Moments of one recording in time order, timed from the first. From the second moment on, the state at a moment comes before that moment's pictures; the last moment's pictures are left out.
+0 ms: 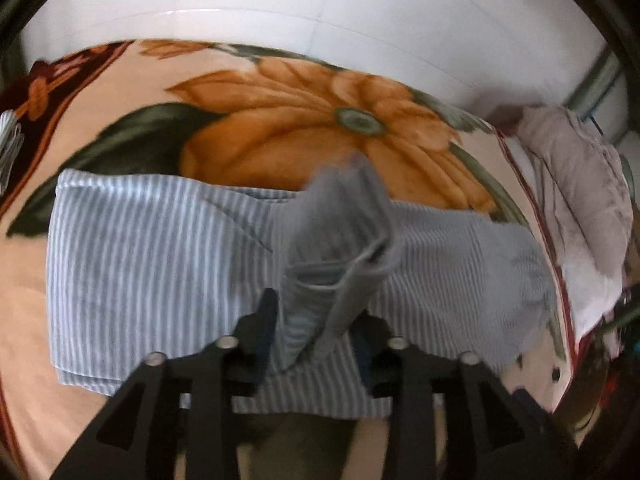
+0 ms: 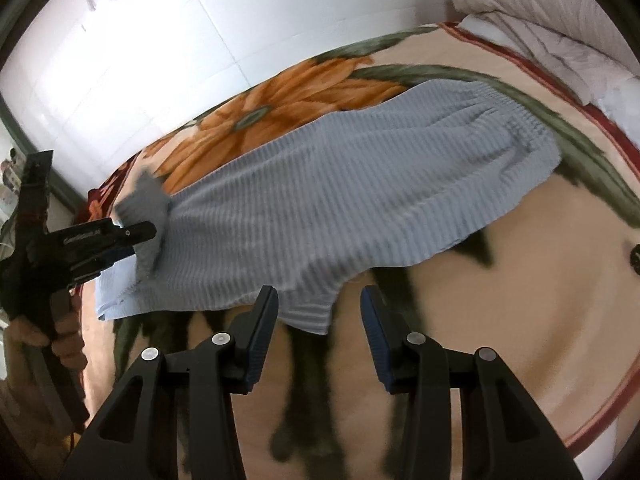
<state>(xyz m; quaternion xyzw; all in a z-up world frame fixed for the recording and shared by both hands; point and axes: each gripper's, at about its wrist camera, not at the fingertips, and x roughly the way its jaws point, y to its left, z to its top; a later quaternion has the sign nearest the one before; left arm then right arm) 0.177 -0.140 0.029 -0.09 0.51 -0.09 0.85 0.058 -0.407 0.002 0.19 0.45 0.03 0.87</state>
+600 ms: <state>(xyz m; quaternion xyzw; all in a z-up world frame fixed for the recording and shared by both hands) 0.151 -0.053 0.057 -0.04 0.47 0.02 0.88 0.125 -0.318 0.003 0.21 0.49 0.14 0.83</state>
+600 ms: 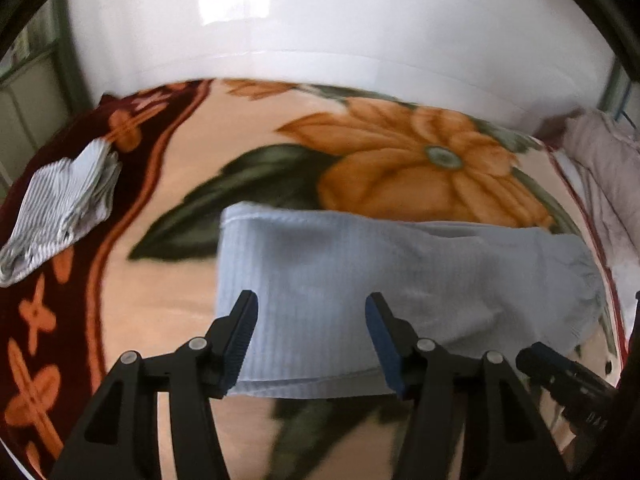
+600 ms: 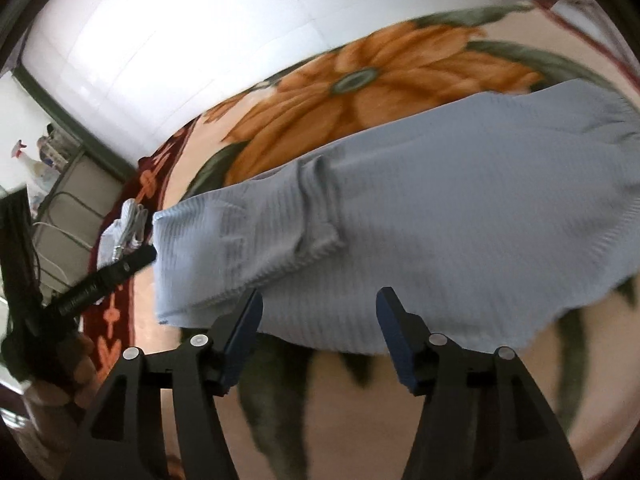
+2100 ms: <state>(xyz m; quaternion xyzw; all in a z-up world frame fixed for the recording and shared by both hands) 0.138 -0.032 0.068 -0.06 0.45 0.04 0.89 0.163 -0.351 0.113 0.15 0.37 0.09 0.91</state>
